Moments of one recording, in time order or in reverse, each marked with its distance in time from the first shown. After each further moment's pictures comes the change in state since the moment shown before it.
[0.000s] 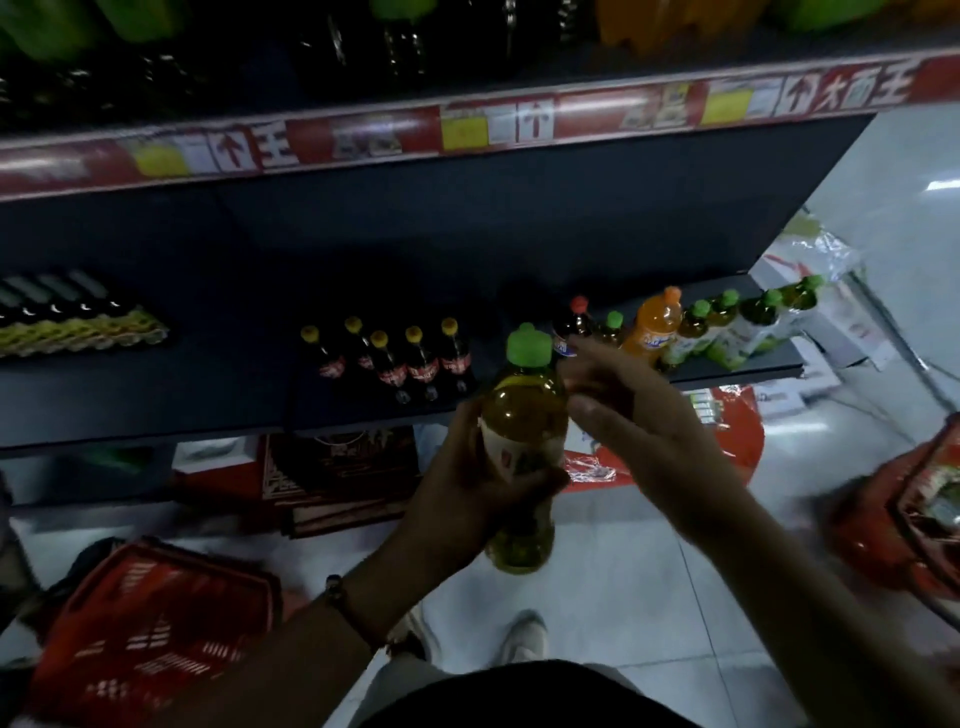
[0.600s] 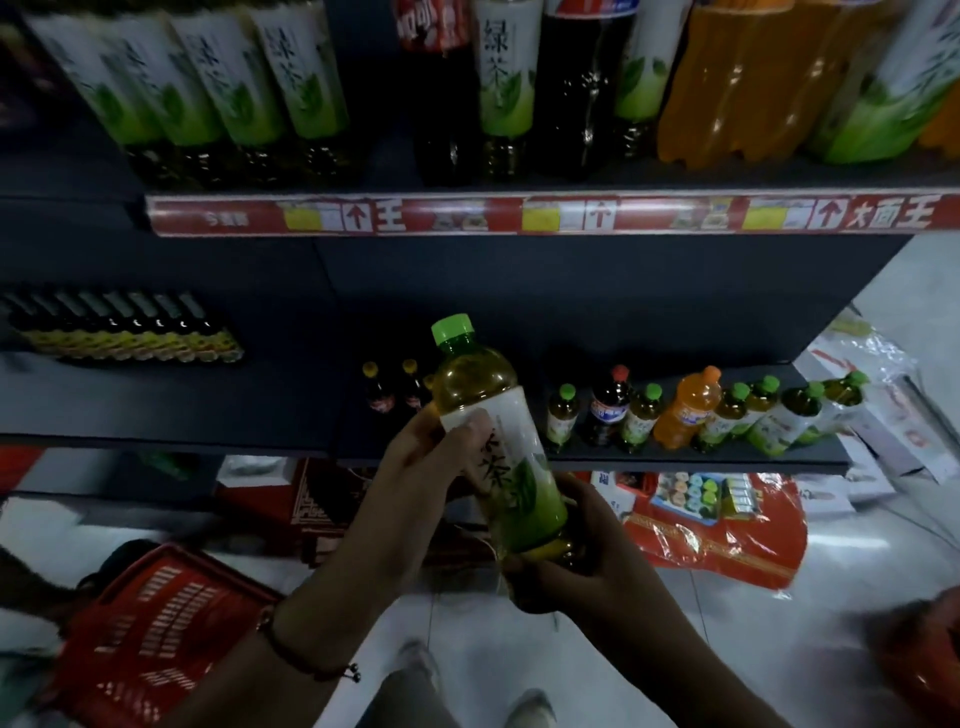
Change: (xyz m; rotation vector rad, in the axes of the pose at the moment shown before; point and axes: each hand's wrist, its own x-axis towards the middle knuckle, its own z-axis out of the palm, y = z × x) left_hand -0.050 0.071 -0.042 -0.253 0.258 -0.010; right_hand -0.048 -0.015 0.068 0.325 -0.158 0.176
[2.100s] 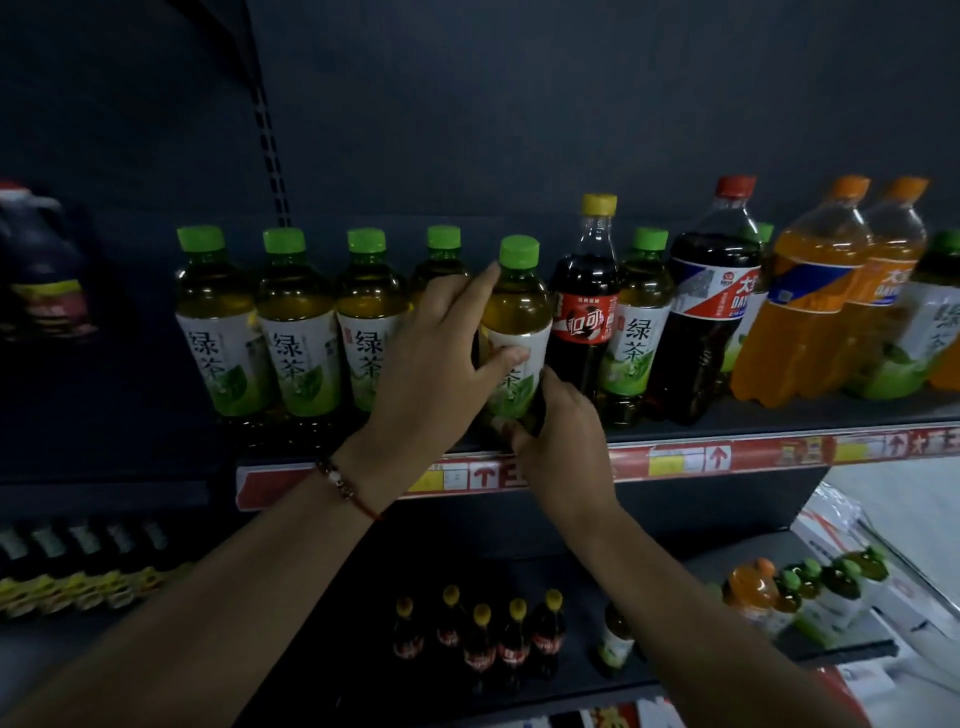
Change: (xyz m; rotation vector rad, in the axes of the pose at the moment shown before) left_hand 0.242 0.211 -0.146 0.990 0.261 1.164; right_hand 0.298 -0.179 0.112 -0.897 0.750 -0.661
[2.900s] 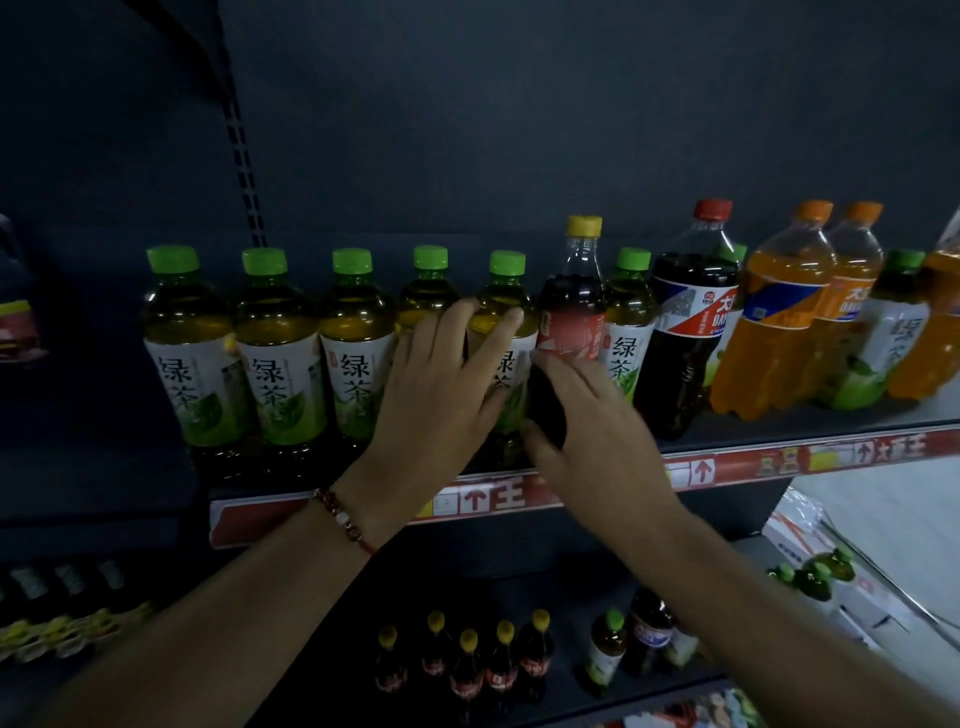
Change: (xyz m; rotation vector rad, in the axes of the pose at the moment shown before) left_hand -0.004 -0.011 0.019 0.374 -0.042 0.188; right_hand -0.002 -0.032 -0.062 -0.296 -0.021 -0.223
